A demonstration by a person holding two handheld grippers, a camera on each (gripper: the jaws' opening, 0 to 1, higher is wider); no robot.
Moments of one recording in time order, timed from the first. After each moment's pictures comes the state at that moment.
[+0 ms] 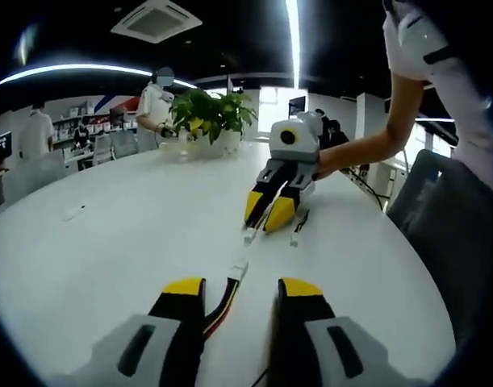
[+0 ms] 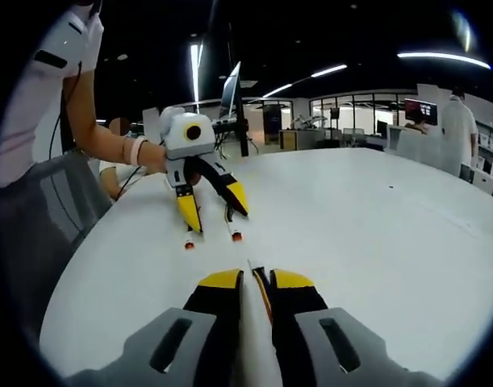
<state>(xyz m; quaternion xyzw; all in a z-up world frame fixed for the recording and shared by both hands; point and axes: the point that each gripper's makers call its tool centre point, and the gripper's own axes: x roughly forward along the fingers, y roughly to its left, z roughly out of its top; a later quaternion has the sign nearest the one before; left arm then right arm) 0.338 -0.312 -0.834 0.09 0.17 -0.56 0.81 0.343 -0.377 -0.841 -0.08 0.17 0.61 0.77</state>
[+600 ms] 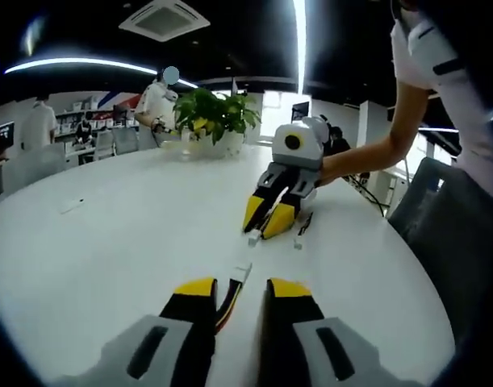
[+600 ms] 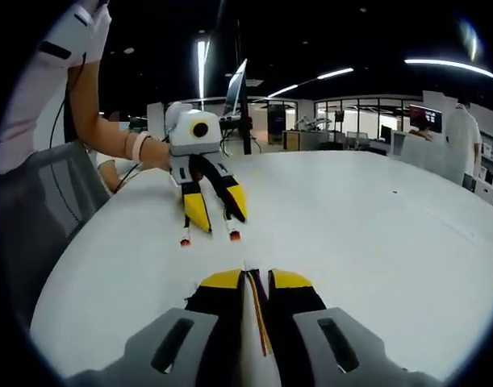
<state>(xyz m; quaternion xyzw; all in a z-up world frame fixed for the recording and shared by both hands) 0.339 -0.312 -0.838 0.07 0.17 -0.56 0.81 0.344 -0.369 -0.844 -0.10 0.16 0.62 0.76</state>
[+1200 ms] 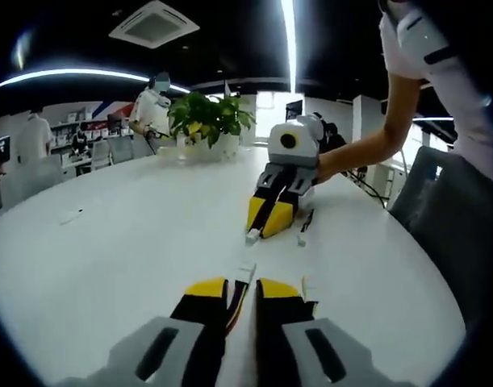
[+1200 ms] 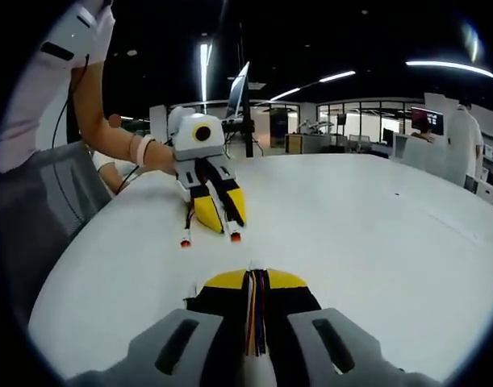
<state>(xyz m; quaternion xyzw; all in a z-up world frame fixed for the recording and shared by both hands) 0.340 -0.318 -0.839 0.10 0.15 -0.56 0.81 0.345 -0.368 -0.844 -0.09 0.15 0.62 0.76</state>
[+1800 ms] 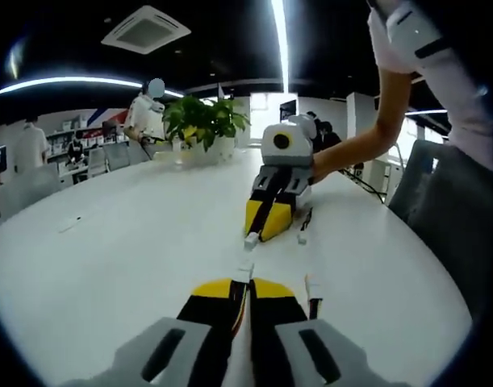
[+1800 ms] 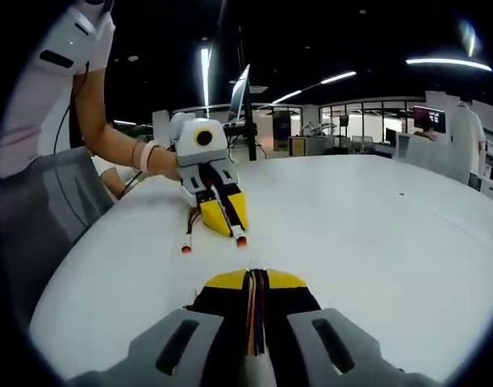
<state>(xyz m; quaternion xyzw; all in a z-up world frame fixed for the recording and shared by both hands) 0.345 -0.315 -0.839 0.11 0.13 -0.57 0.80 0.349 -0.361 -0.845 -0.08 0.15 0.63 0.75</state>
